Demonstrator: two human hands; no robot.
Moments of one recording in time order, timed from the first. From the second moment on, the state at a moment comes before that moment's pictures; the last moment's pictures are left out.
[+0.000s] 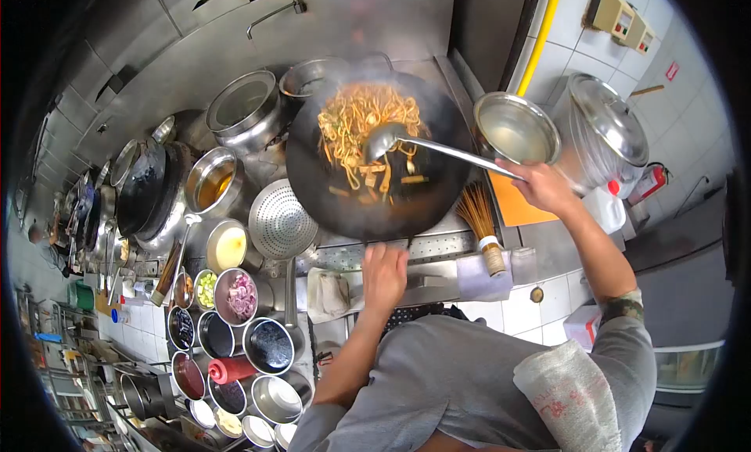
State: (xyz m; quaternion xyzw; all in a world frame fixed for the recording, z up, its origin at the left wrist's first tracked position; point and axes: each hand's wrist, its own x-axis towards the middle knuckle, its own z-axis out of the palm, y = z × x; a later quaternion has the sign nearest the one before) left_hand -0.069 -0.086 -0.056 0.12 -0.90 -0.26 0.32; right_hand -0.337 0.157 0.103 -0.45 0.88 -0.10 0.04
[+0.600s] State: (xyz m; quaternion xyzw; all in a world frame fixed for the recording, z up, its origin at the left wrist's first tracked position) left_hand -0.041 -0.086 -0.007 0.08 -0.88 -0.29 0.37; right_hand -0.356 0.201 0.112 -0.47 0.84 -0.22 0.13
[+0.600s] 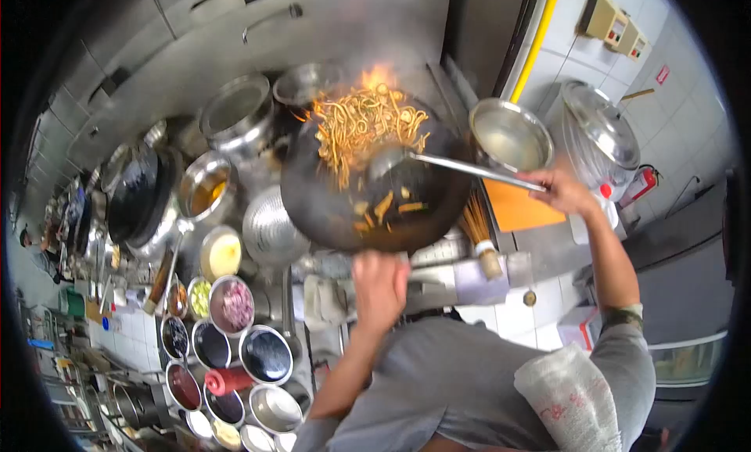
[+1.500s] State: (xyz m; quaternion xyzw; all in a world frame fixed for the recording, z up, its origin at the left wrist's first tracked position) left_hand -0.098 -0.120 0.011 0.08 -0.86 -0.30 0.40; right_hand -0.353 0.151 0.150 -0.46 0.86 -0.13 0.17
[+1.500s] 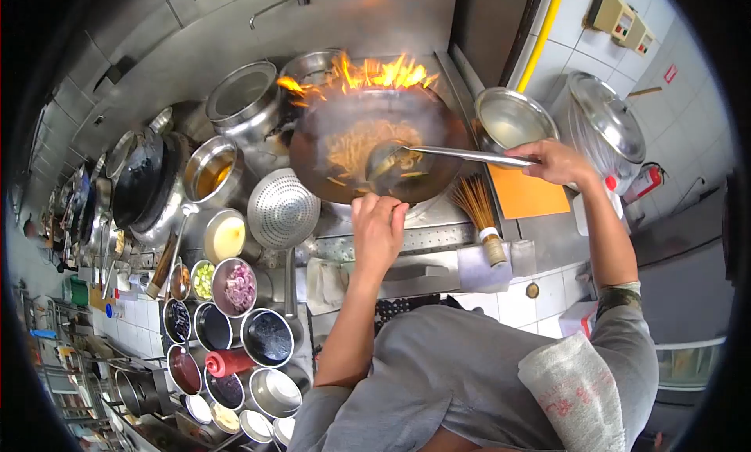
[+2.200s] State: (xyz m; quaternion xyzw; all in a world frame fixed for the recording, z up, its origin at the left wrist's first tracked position) left_hand -0.111 -0.105 0.004 0.12 -0.87 -0.29 0.38; right_hand -0.353 0.170 0.142 -0.43 0.87 -0.15 0.20
